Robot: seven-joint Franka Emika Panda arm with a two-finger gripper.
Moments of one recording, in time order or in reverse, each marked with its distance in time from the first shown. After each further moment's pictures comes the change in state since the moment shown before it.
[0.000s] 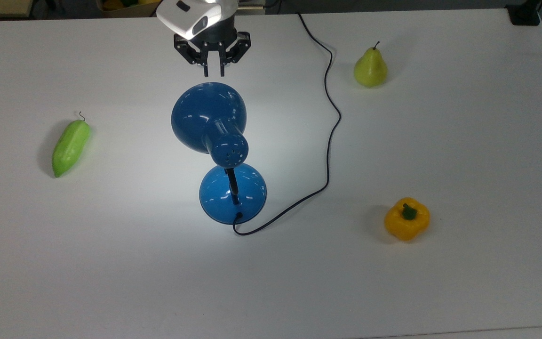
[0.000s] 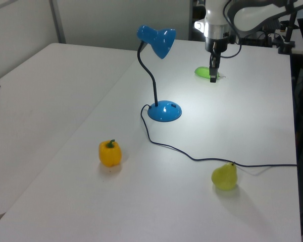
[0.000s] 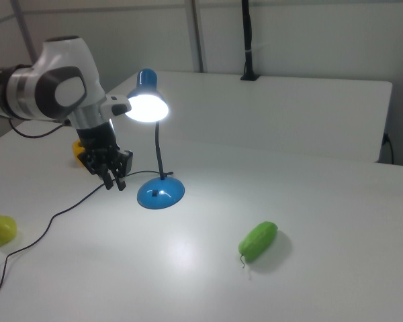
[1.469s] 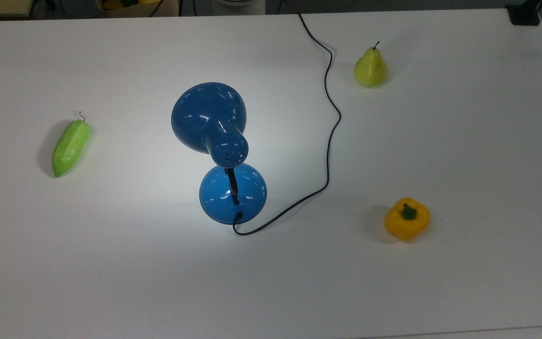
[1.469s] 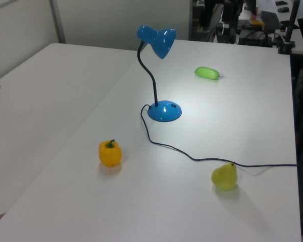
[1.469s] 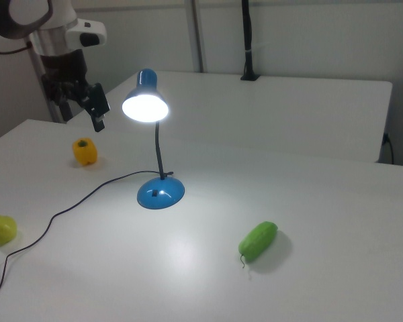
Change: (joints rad) arm 0.021 -0.111 -0.062 0.297 0.147 -0.354 0.142
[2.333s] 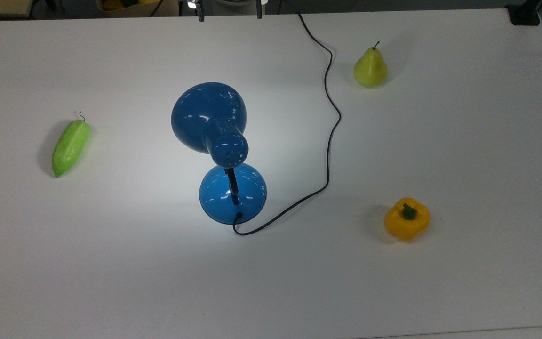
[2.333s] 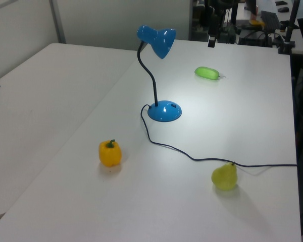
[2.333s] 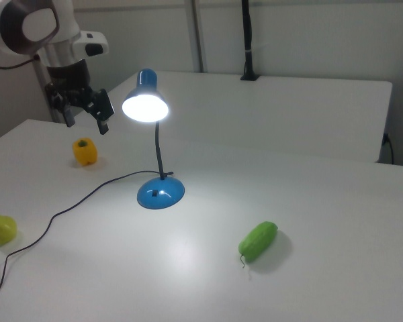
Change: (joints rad) arm 0.016 0.072 0.042 -0.011 0.000 0.111 -0.081
